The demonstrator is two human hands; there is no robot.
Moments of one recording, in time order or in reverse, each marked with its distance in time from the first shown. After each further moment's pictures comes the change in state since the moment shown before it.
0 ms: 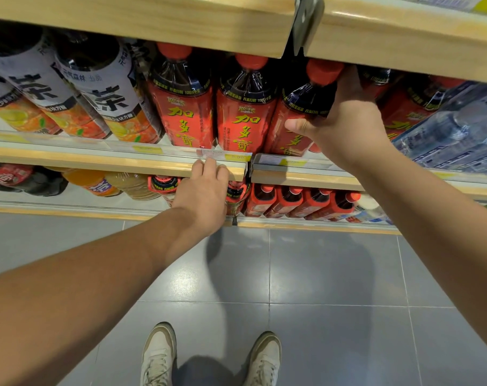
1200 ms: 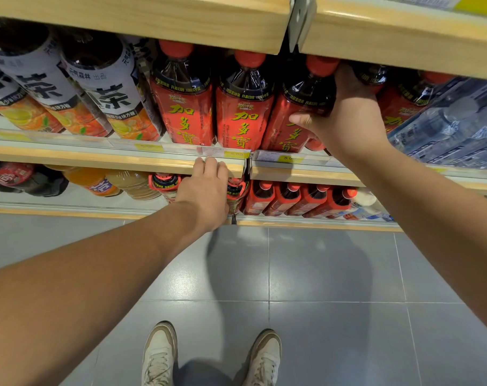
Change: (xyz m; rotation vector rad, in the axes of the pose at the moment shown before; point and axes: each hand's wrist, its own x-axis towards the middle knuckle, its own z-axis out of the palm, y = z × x) left_hand -0.001 0.001 0.002 0.001 -0.047 0.011; right_hand 0.003 0.011 0.002 -0.028 0.125 -0.084
